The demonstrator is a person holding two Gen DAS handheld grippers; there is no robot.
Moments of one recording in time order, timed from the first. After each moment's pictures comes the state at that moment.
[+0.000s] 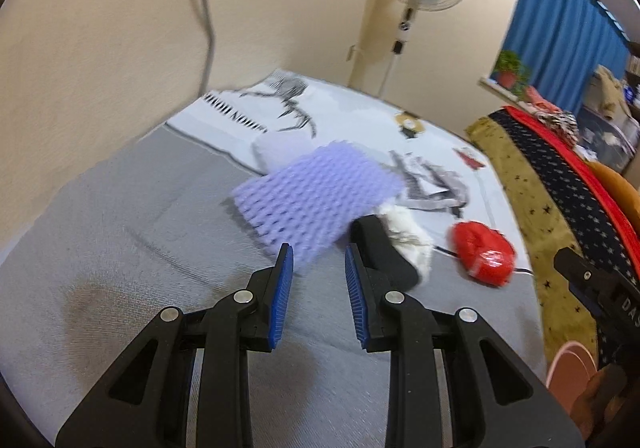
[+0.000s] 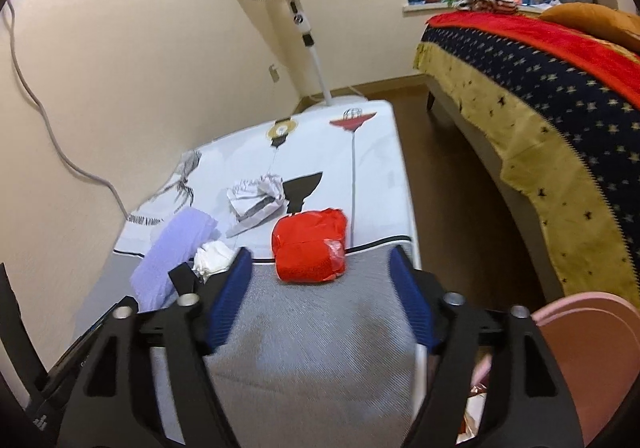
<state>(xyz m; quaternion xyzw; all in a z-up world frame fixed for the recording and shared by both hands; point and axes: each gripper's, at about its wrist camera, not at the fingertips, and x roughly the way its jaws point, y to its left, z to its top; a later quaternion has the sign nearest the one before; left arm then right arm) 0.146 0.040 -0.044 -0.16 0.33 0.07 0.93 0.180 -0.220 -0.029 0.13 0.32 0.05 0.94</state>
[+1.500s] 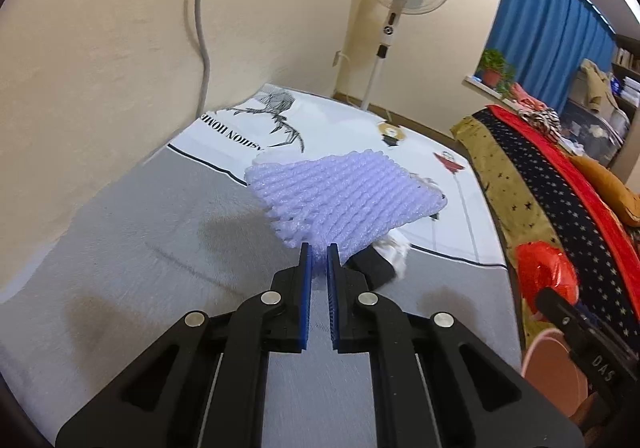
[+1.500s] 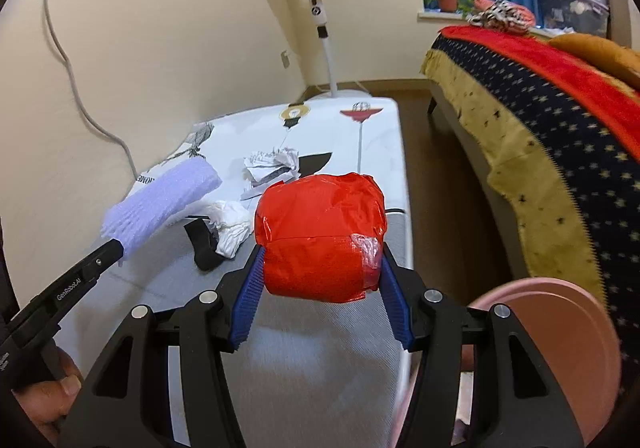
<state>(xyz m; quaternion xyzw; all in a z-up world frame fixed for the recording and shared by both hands) 0.113 0.037 -0.002 -0.14 0.32 0.03 0.94 0.124 -0.207 -0.005 0.07 0.33 0.05 0.94</state>
